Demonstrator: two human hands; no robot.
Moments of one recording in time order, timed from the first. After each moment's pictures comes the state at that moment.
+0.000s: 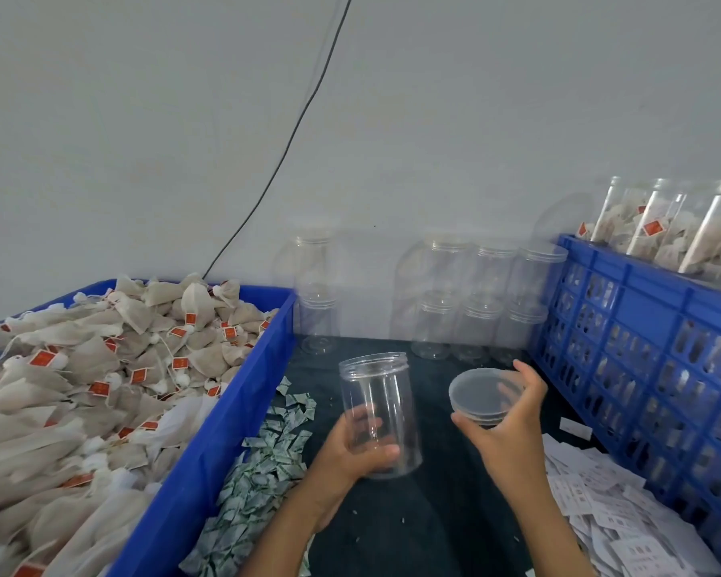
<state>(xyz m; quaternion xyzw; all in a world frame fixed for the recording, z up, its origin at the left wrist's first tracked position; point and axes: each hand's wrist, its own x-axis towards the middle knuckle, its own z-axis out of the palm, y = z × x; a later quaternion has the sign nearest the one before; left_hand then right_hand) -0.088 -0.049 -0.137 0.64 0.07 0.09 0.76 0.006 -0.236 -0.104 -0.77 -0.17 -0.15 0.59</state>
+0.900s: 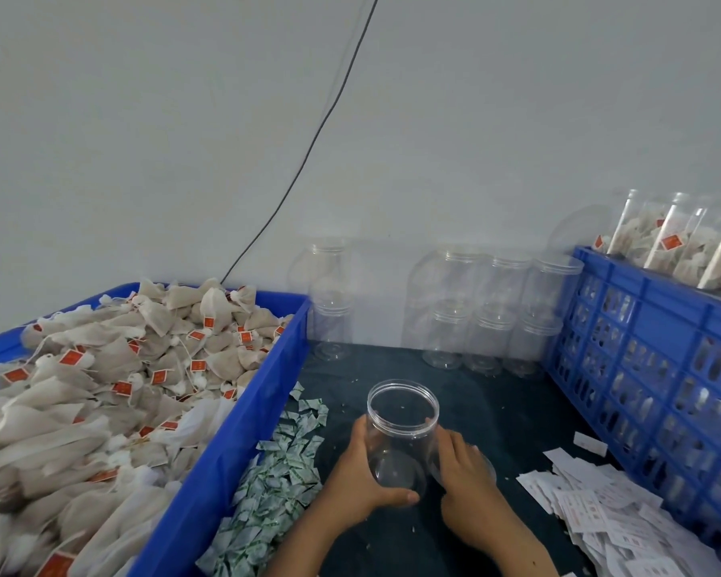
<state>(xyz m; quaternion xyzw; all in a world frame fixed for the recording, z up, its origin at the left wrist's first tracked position) -0.084 -0.050 -0.152 0.80 0.06 0.13 0.59 -0.006 -0.212 -0.133 -0.92 -0.36 0.02 0.17</state>
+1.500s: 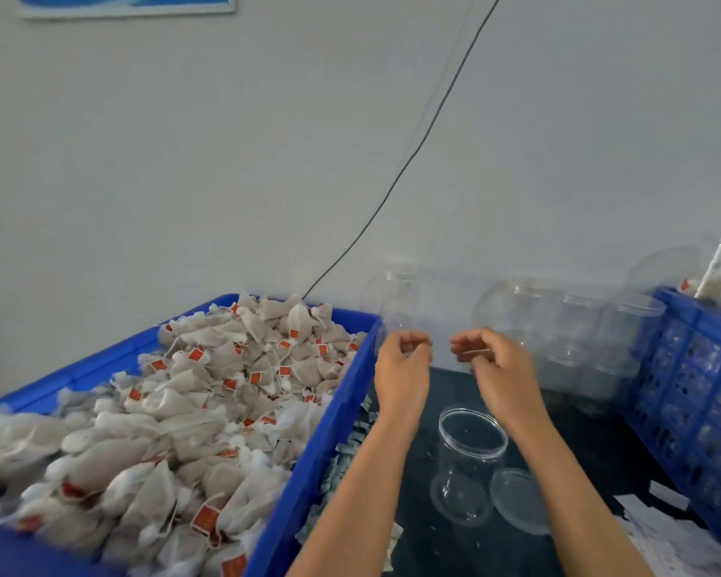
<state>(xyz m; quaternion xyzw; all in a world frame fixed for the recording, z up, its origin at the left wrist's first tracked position) -0.100 -0.047 0.008 0.62 0.22 0.39 0.64 -0.039 -0.143 0.019 -0.75 -0.35 -0.09 0.55</state>
